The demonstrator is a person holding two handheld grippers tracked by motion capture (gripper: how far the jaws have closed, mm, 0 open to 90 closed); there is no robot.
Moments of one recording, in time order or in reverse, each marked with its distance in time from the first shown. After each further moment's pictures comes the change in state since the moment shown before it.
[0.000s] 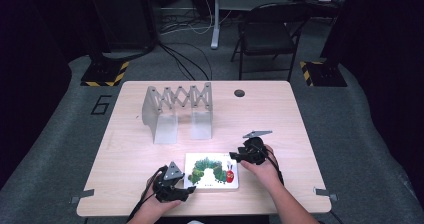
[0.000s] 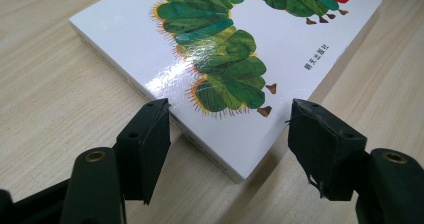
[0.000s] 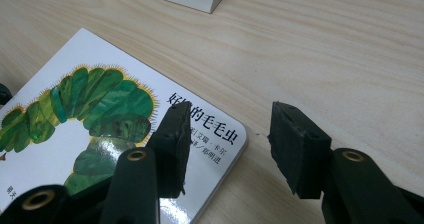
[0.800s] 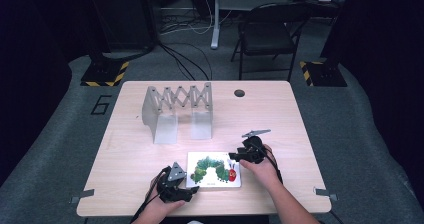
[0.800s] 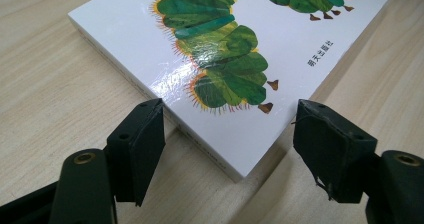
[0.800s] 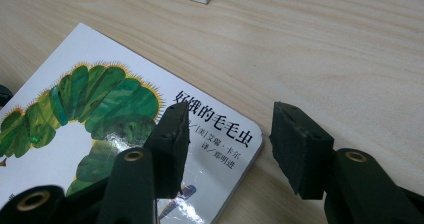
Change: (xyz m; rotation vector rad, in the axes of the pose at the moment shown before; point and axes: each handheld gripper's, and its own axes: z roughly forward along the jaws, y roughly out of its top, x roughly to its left) left arm -0.006 0.000 0.010 -0.015 0.021 -0.002; right arm -0.004 0.001 0.008 0.037 0.015 0.028
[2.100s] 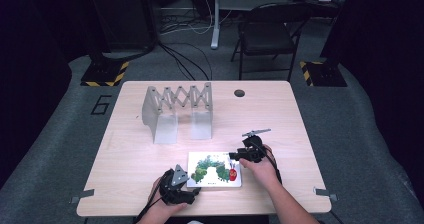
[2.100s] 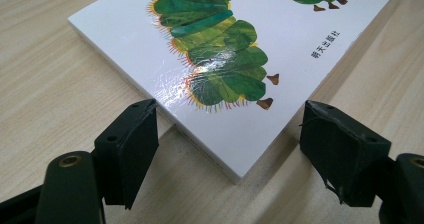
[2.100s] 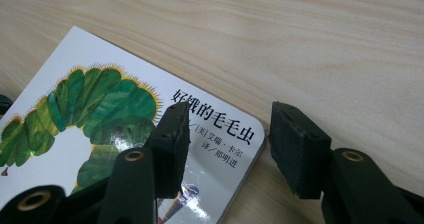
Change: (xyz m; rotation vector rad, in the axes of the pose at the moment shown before) left arm -0.009 -0.003 0.005 -0.013 0.045 0.039; right arm -0.002 0.001 0.002 0.028 -0.001 0.079
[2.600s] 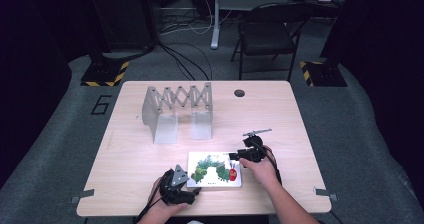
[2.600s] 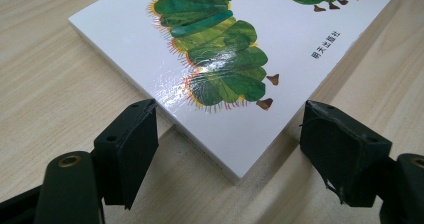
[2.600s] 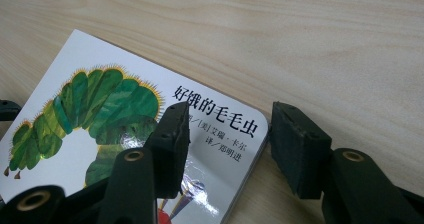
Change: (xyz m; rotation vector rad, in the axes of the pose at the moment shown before) left arm -0.001 0.000 0.000 -0.004 0.004 0.004; right arm -0.001 0.000 0.001 0.014 0.013 0.052
